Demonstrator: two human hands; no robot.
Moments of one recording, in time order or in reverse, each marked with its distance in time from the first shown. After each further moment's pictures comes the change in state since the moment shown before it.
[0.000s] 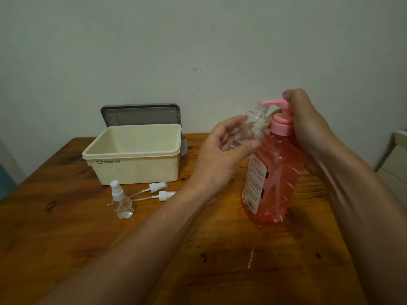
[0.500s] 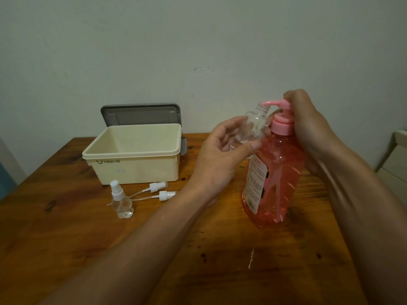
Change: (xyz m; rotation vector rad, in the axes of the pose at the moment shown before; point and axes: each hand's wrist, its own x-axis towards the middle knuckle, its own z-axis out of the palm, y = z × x) left_hand -0.001 -0.002 0.000 0.004 -0.002 -0.011; right_hand -0.002 -0.002 0.001 -0.004 0.017 0.010
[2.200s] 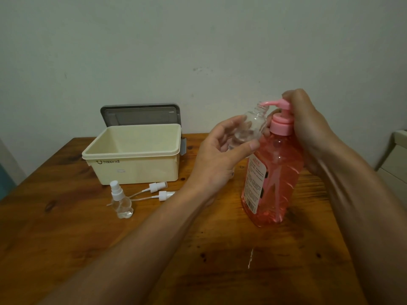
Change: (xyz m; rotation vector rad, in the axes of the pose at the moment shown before) left_hand -0.001 0.002 -0.002 -0.016 -0.005 0.012; right_hand 0.001 0.001 -0.002 0.007 -0.033 0.010
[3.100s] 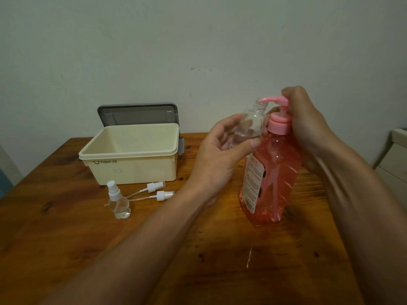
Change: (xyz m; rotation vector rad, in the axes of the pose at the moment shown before) left_hand 0.002 -0.003 0.004 -0.027 0.005 -0.005; right_hand -0.002 -0.003 0.001 0.035 -0.025 -0.040
